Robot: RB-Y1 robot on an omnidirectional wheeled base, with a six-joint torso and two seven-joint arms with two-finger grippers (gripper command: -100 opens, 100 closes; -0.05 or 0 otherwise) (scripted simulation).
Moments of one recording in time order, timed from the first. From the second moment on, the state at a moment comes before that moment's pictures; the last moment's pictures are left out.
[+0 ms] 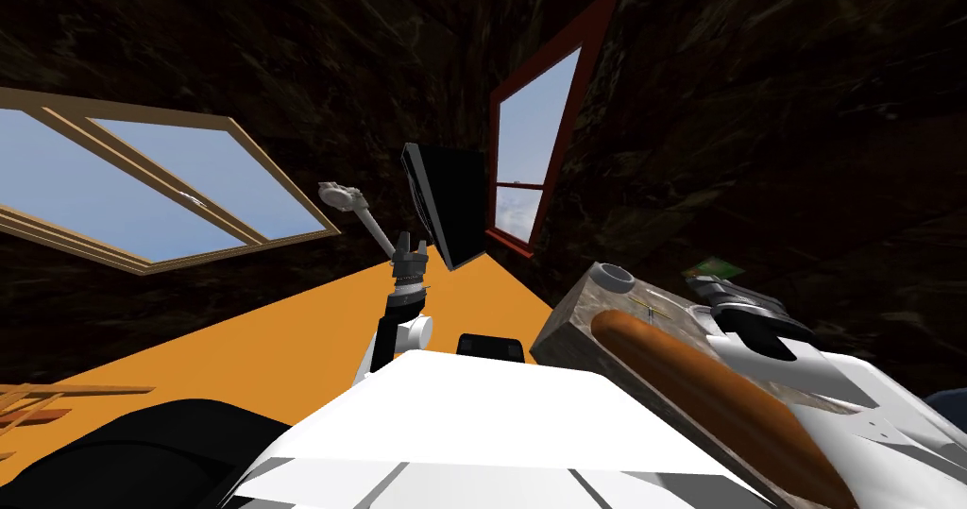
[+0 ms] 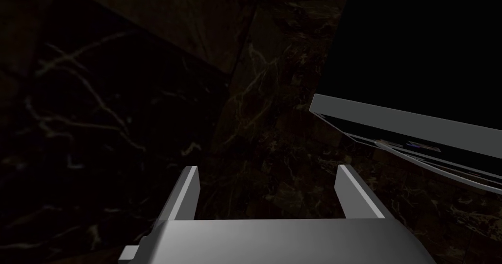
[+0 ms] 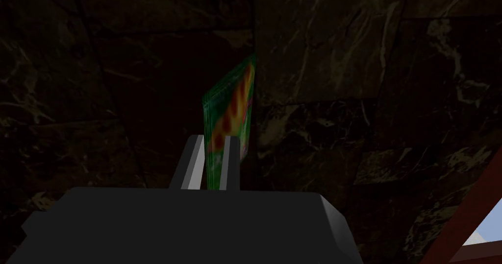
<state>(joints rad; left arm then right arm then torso) 0.54 -0.05 -0.06 -2.37 -0.02 -0.40 -0.05 0.23 -0.75 -0.60 -1.40 0.29 0.12 0.47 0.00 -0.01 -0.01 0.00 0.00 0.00</state>
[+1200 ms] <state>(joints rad) 0.54 -0.05 -0.06 -2.37 -0.02 -0.40 -0.05 0.21 -0.84 -0.25 -1.45 0.21 0.26 0.41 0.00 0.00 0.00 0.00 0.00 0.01</state>
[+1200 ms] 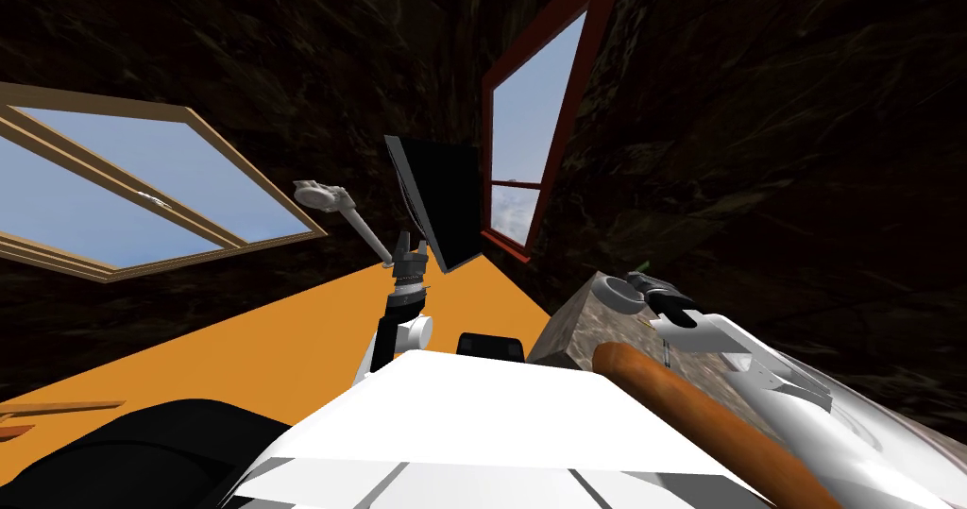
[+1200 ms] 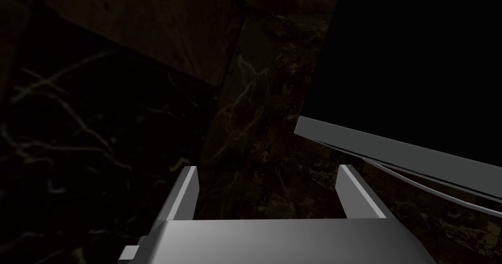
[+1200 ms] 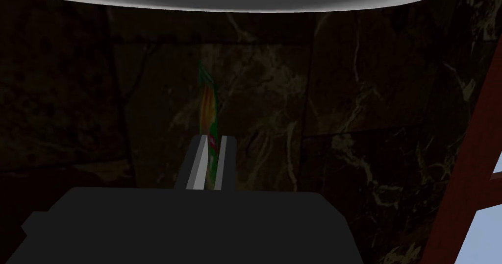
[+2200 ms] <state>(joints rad) 0.54 -0.05 -0.06 -2.37 -0.02 -0.40 -0.05 0.22 -0.88 -0.23 -1.47 0.18 0.30 0.41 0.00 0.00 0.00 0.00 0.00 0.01</state>
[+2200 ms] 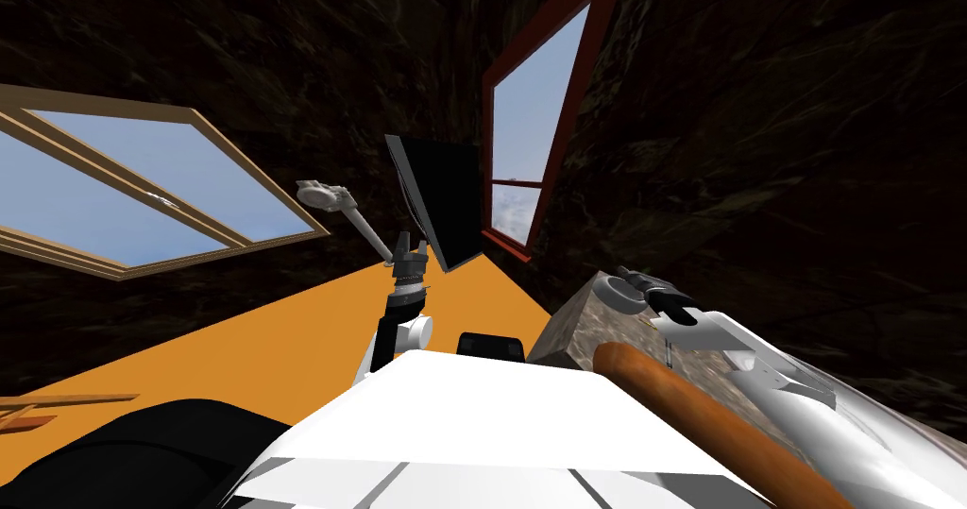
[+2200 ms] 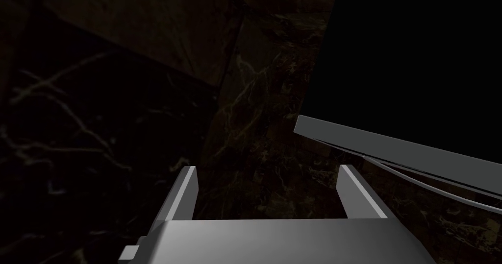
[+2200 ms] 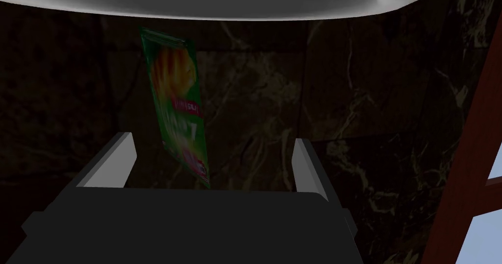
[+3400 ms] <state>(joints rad) 0.54 -0.05 -0.06 -2.37 -0.02 -0.40 -0.05 0.24 -1.00 -0.22 -1.53 0.07 0.39 0.38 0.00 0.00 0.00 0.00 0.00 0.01</state>
